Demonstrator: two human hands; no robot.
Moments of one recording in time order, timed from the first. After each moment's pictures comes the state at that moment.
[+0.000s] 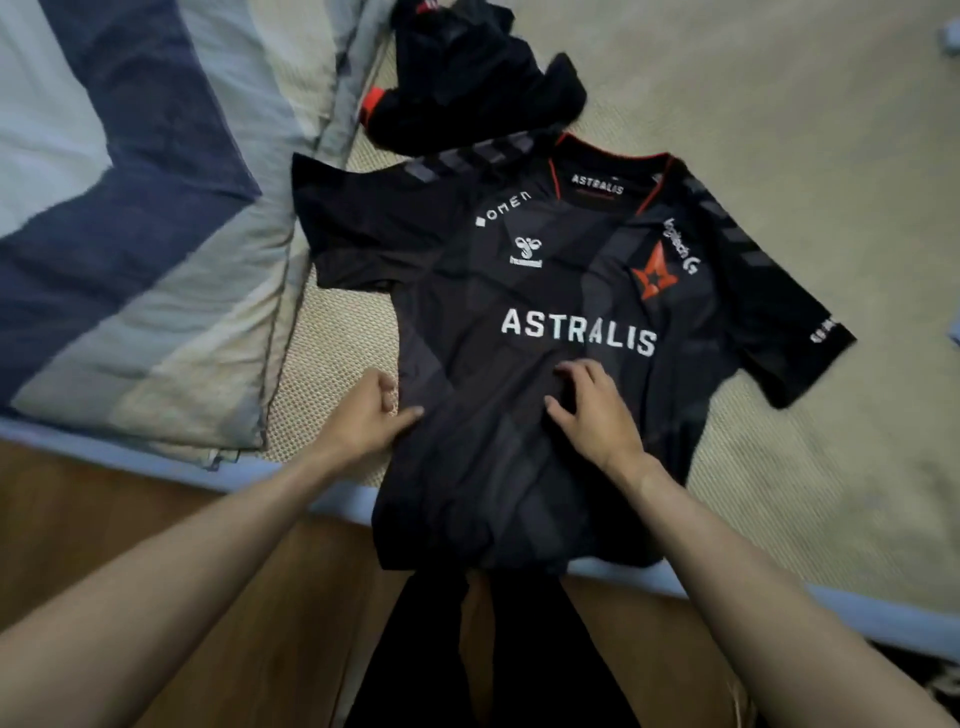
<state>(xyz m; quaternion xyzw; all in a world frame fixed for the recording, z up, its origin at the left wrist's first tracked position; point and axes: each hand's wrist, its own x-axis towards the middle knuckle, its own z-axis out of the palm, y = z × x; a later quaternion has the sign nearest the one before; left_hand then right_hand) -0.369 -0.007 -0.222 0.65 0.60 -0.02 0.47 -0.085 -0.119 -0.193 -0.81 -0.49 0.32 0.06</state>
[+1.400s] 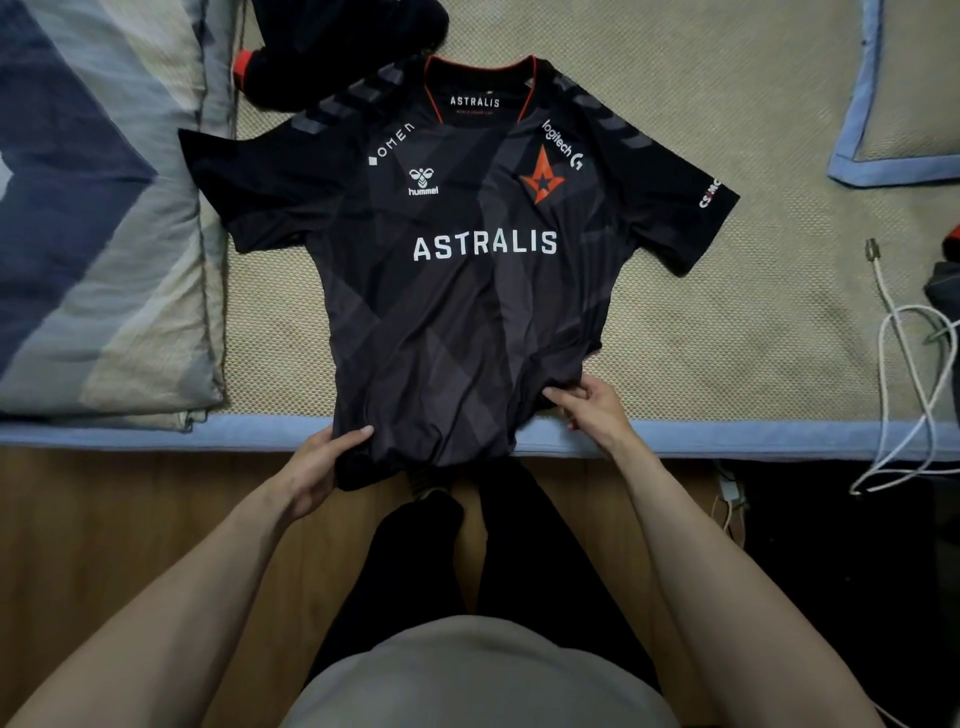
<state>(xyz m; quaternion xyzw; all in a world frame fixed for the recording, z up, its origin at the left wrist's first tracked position) -0.404 -0.134 -0.176 0.27 0.60 -0.03 0.75 -0.064 -0.287 -0.179 -0.78 -0.08 0.52 0.33</state>
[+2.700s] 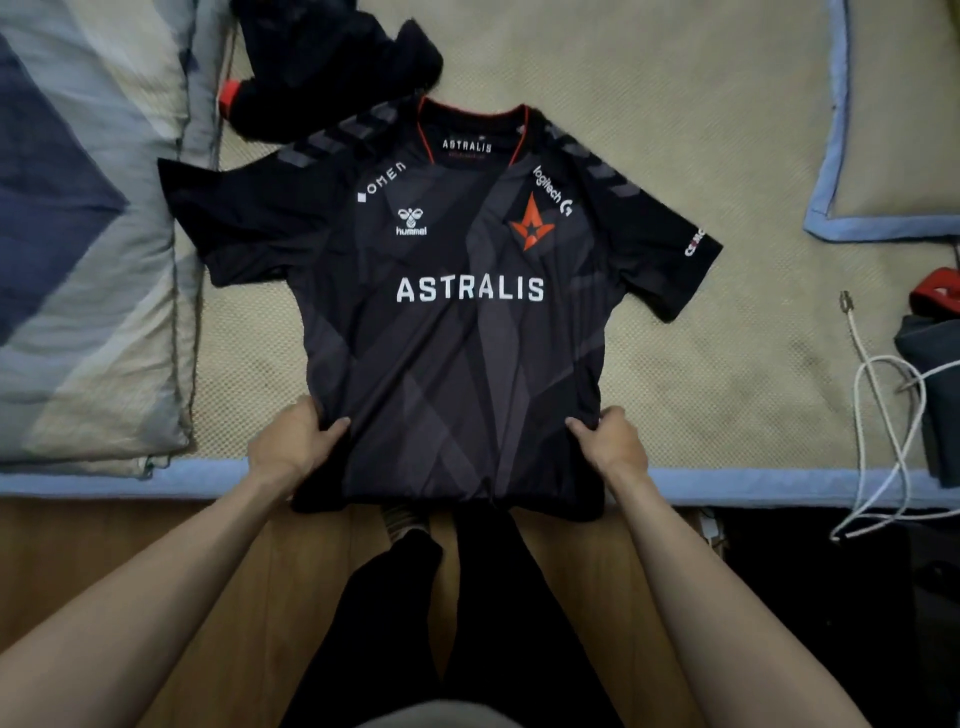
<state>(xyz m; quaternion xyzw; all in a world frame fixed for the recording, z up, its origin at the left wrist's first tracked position) -0.362 -0.061 -0.194 0.71 0.60 -0.23 0.30 -0.023 -0.279 -0.197 -0.91 -0.12 0.38 0.06</state>
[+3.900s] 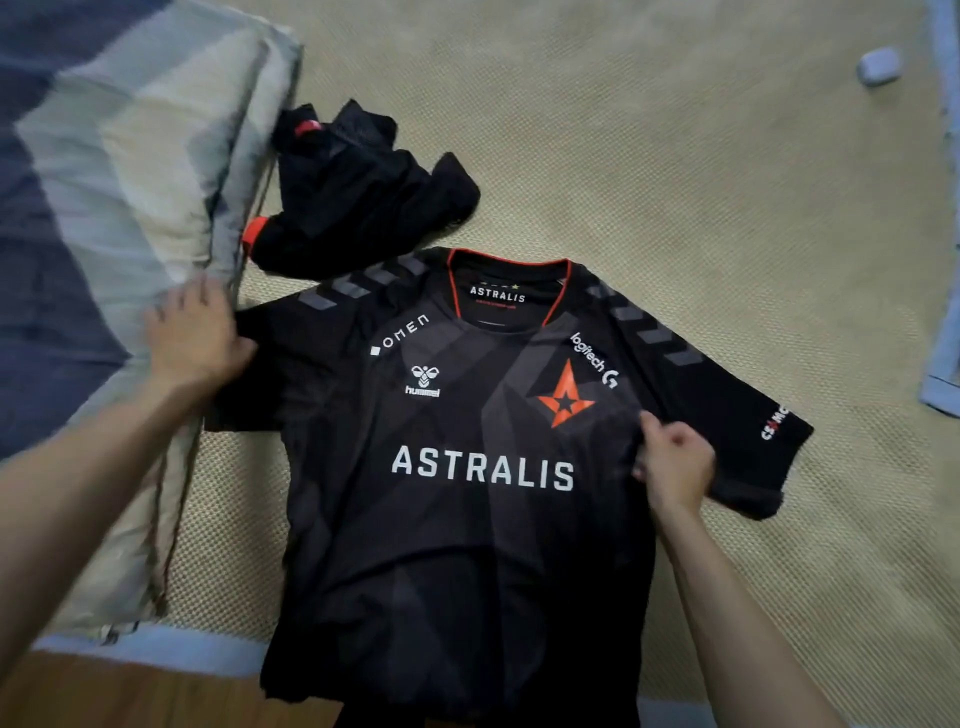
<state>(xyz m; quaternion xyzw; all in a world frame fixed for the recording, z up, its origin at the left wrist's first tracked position) -0.277 0.229 -0.171 0.78 0.61 -0.14 0.03 0.101 -0.095 -0.208 -0.87 0.03 0.28 0.41</state>
